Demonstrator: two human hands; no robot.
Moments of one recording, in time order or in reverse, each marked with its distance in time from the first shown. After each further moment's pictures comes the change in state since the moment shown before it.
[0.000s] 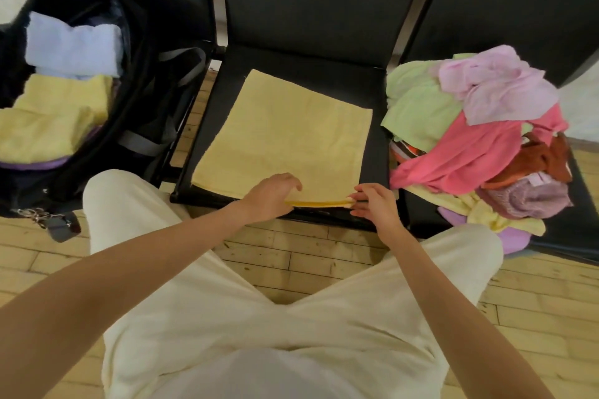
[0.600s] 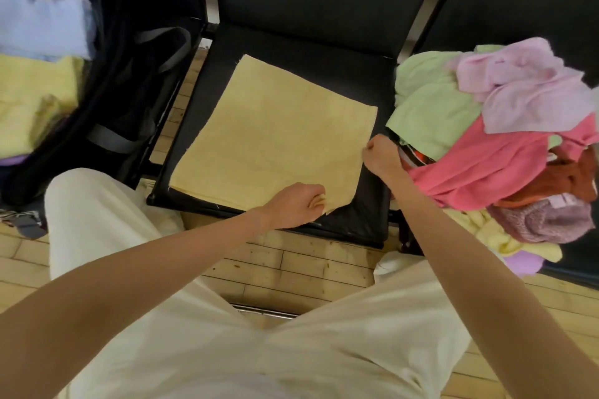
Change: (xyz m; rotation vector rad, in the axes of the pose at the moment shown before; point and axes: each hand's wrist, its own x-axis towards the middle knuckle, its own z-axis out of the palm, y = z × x) left_hand 0.061 0.038 0.025 -0.240 -0.035 -0.057; right_hand 0.139 -0.059 0.003 -0.985 0.055 -0.286
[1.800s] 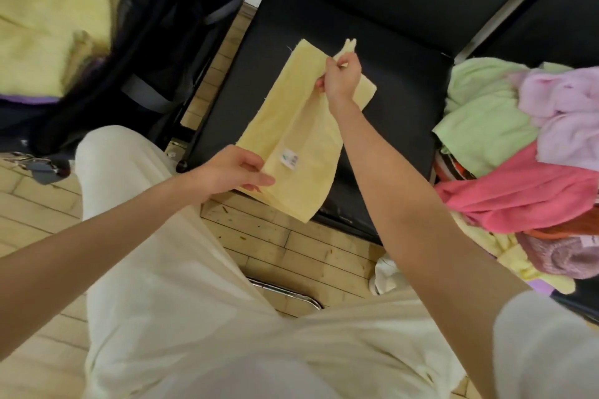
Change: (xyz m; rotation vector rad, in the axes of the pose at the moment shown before) left_hand -0.104 -0.087 -0.104 -0.704 0.077 -0.479; right_hand 0.060 -0.198 0.087 0.810 0.131 0.002
